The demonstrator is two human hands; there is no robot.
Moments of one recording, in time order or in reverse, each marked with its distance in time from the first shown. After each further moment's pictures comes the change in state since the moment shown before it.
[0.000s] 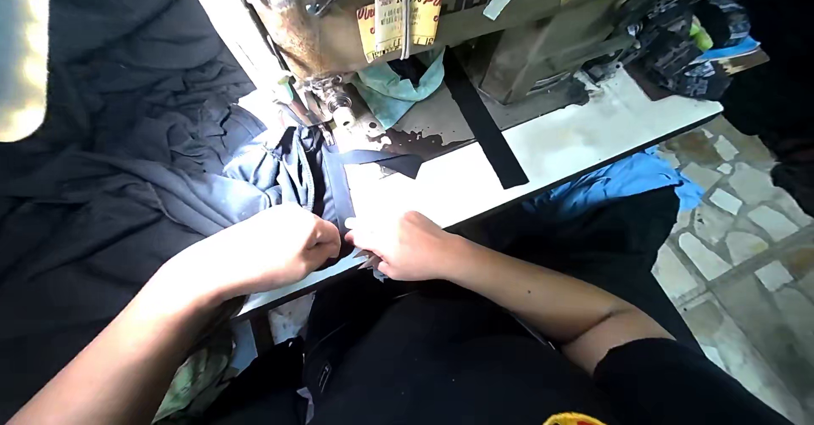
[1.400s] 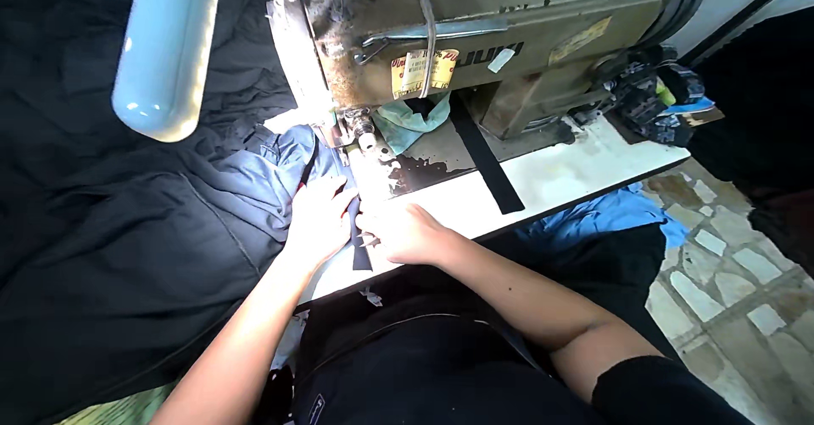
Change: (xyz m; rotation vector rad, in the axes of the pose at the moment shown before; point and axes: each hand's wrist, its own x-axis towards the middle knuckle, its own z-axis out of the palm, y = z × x) left_hand 0.052 -0.051 0.079 0.187 0.761 -0.190; right_hand 0.033 0.012 -0.021 -0.201 -0.113 0.176
